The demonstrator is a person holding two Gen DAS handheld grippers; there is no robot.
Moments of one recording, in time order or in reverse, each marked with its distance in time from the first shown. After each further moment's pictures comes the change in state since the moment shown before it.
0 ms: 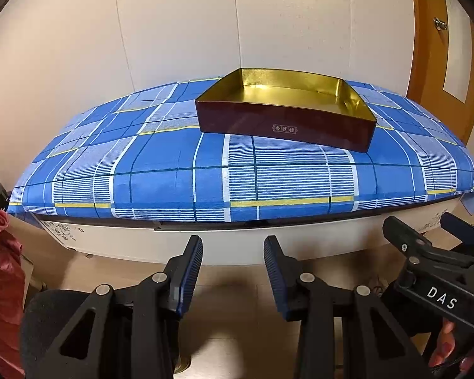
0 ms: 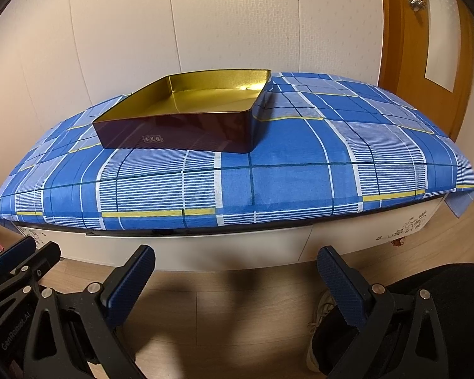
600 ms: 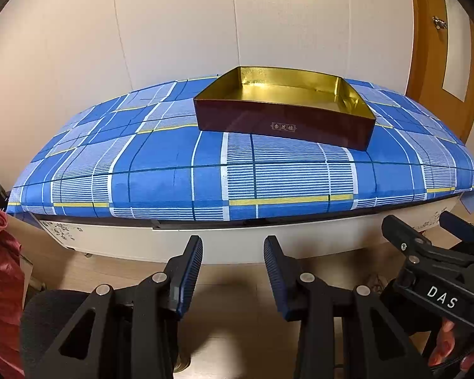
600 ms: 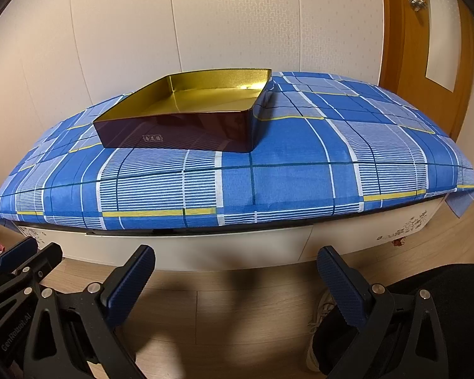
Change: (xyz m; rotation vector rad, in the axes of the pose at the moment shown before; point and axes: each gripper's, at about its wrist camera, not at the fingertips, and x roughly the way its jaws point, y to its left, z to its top) left arm 0.001 0.000 0.000 0.005 0.008 -0.003; right arm 0.001 0.000 0.000 0.001 0.004 0.005
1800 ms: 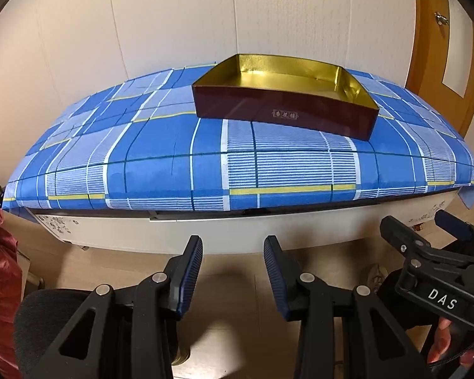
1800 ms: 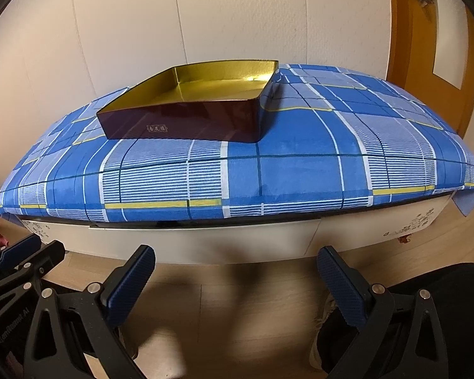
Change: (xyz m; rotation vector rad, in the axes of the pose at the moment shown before) left arm 0.009 0.007 -0.002 -0.004 0.073 -0.029; right arm 0.010 0.005 -0.003 -0.021 0.044 0.033
